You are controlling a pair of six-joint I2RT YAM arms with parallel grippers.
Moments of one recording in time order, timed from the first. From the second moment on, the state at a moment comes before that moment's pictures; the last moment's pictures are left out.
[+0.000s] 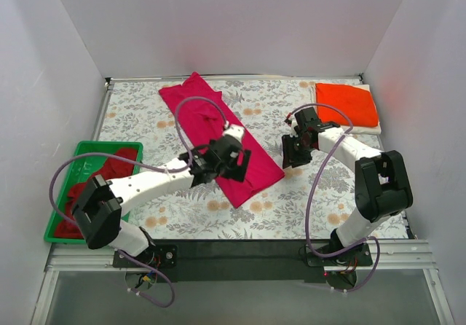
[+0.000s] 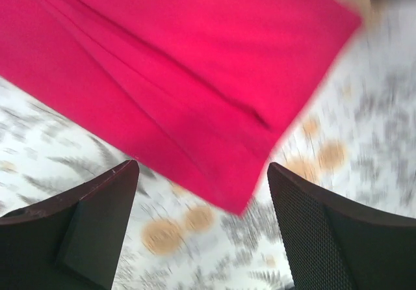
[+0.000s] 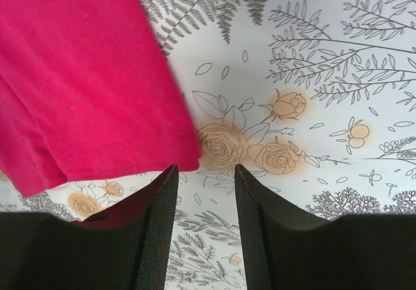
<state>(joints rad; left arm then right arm) -0.88 1.46 1.06 -0.41 -0.30 -0.43 0.34 1.63 1.07 -0.64 -0.22 0.16</state>
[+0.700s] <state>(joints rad) -1.15 1.71 1.00 -0.43 -0.32 -0.41 0.30 1.63 0.96 -0.48 -0.25 0.23</state>
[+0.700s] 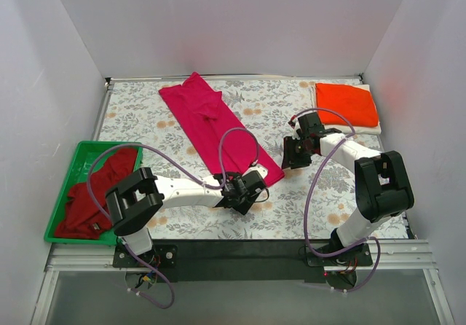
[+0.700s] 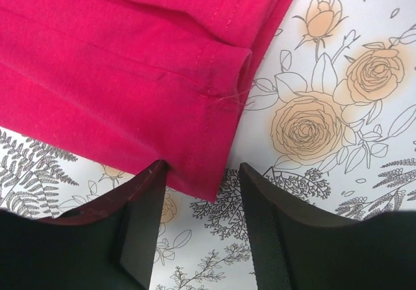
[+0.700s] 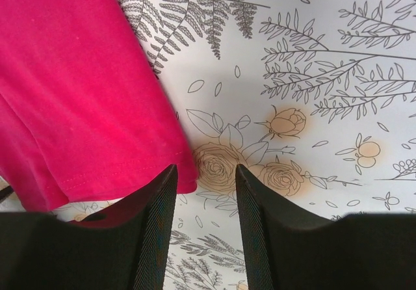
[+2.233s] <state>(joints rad) -1.22 1.72 1.05 -0.50 -0.09 -0.39 0.32 1.56 0.85 -0.50 -0.24 0.23</state>
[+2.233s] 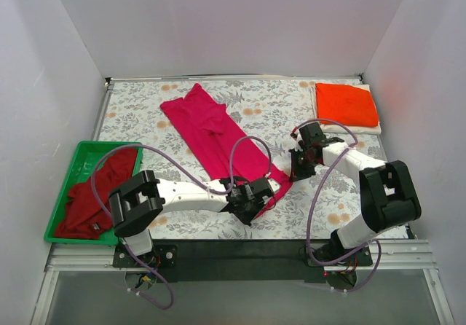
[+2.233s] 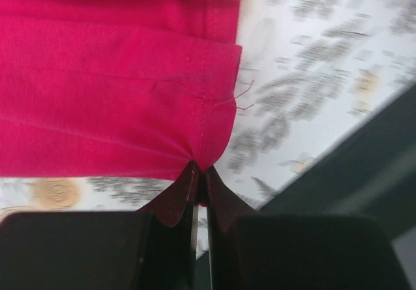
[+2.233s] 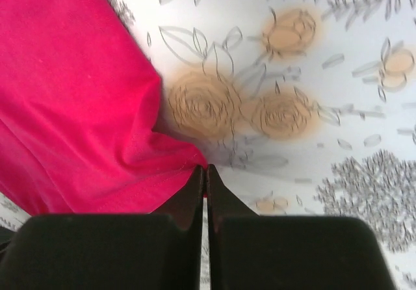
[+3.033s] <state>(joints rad) -0.71 1.51 1.03 -0.45 -0.01 -0.44 0.37 1.90 1.53 -0.68 -0.35 0.26</state>
